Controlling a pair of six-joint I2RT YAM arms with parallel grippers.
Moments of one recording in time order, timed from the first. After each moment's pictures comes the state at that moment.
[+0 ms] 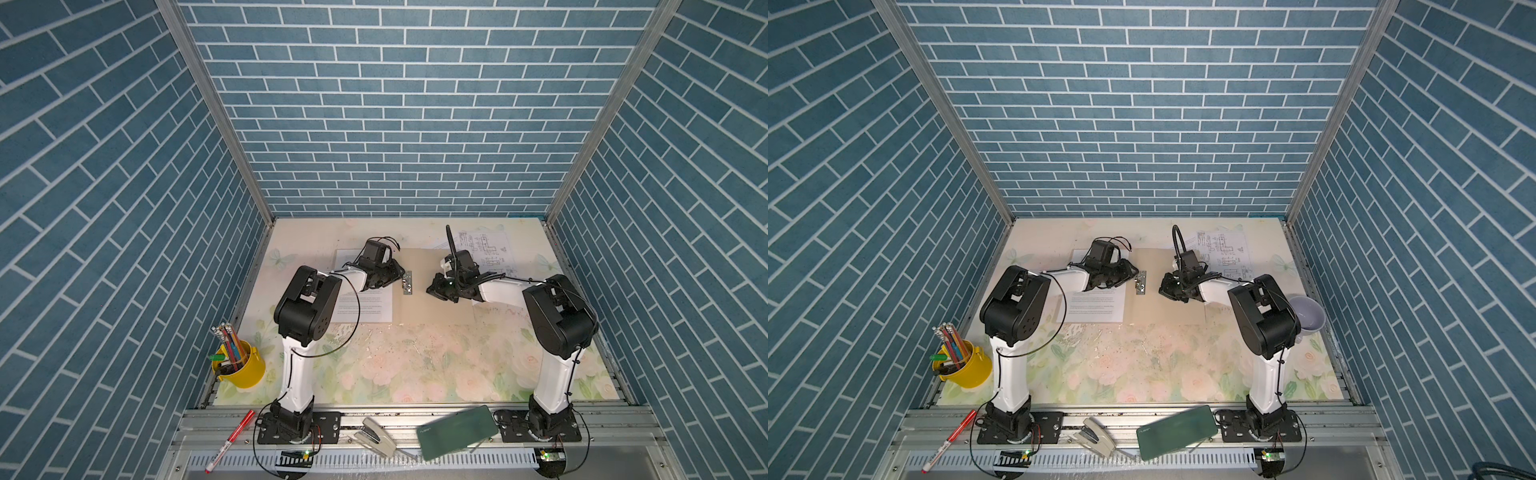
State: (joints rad) left arm -0.42 2.07 1.25 0.04 0.31 -0.81; right arm 0.52 1.92 1.08 -0.07 -0.38 0.76
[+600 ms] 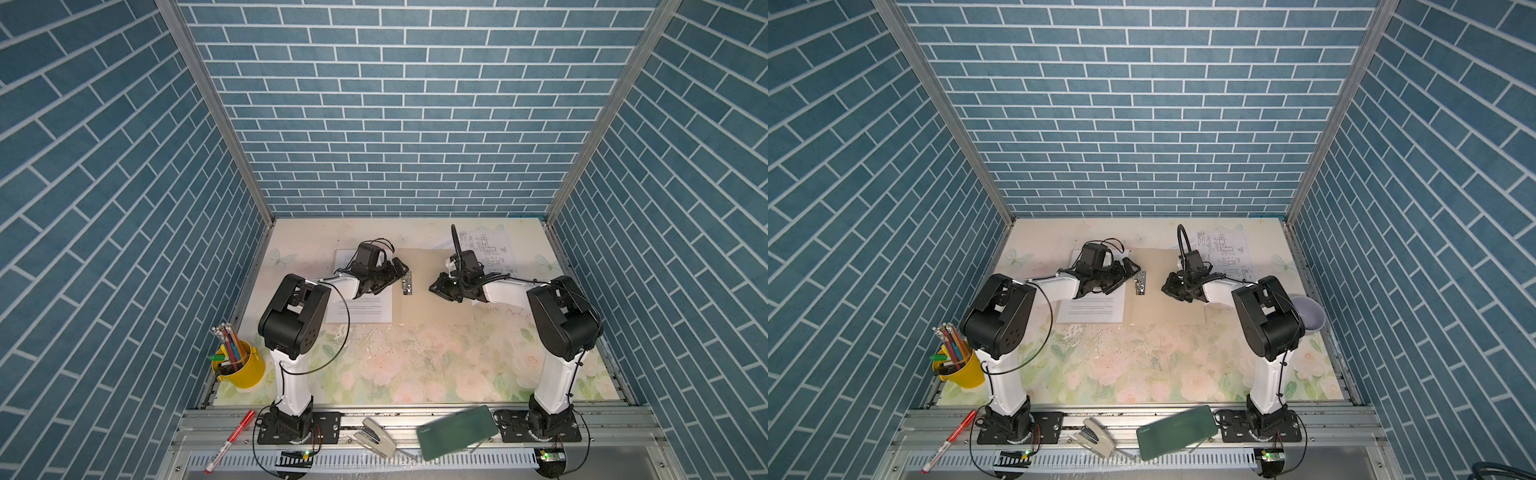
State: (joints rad) left arm -0.41 1.92 1.09 0.13 0.37 -0.90; right arm 0.49 1.89 1.06 -0.06 -0.35 0.76
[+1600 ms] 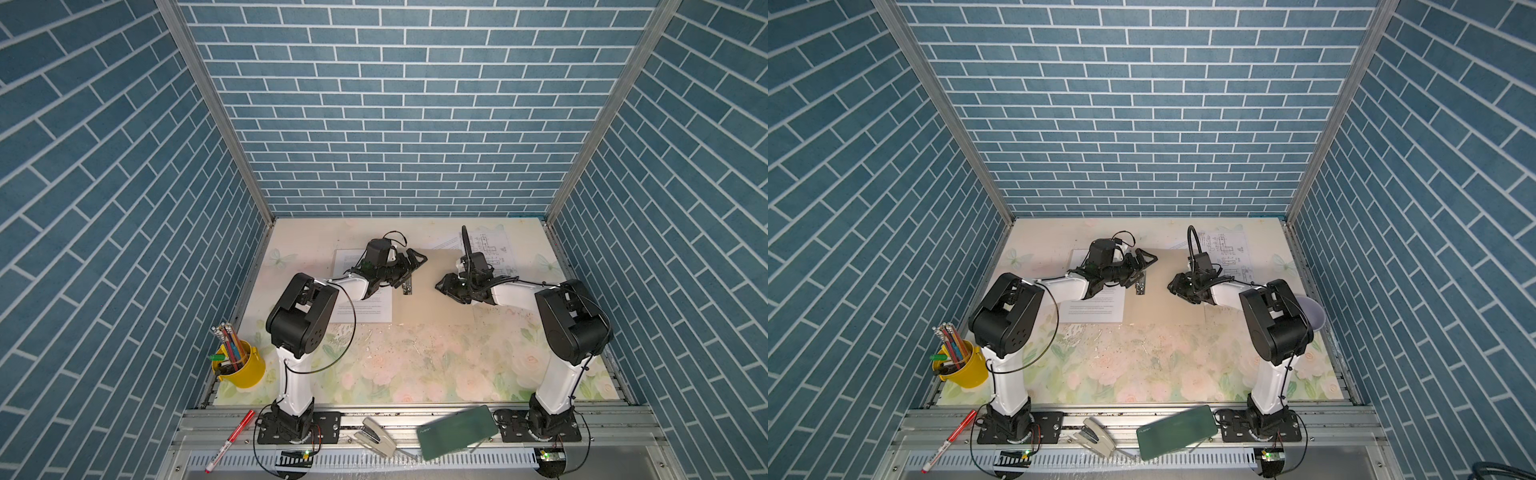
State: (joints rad) left arm -0.47 2.01 1.22 0.31 0.50 -1.06; right arm 0.44 1.83 0.97 -0.04 -0.31 0.76
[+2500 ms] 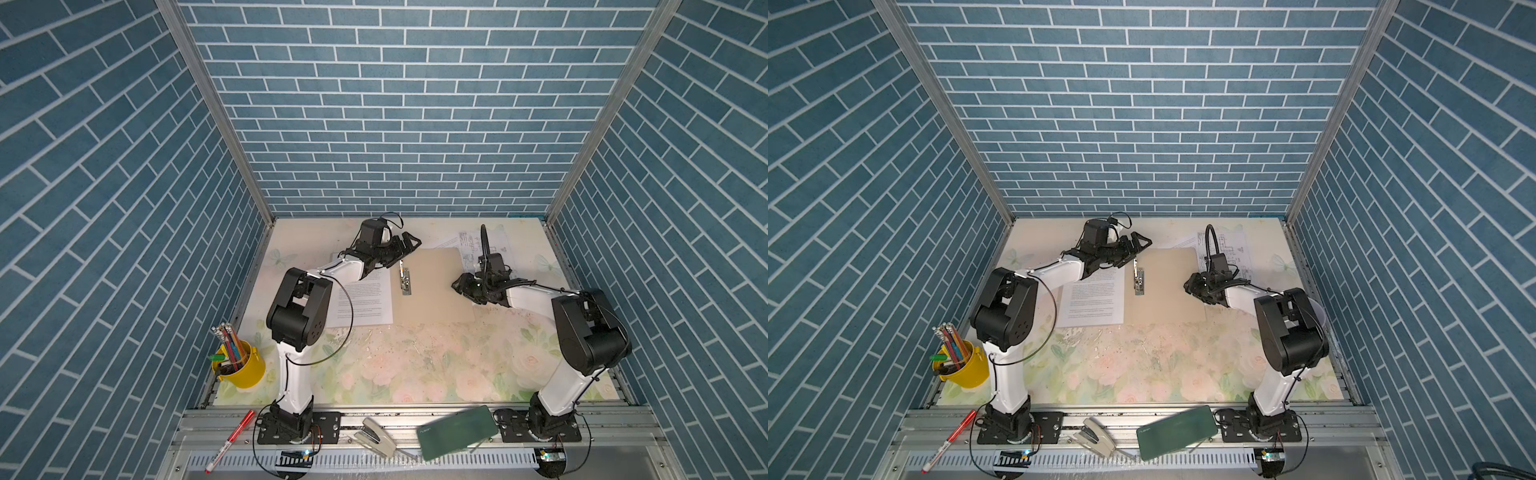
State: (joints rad) left arm -0.40 2.01 1.38 0.13 0.51 -0.86; right arm 0.35 1.72 0.91 -0.06 -0.26 0.69
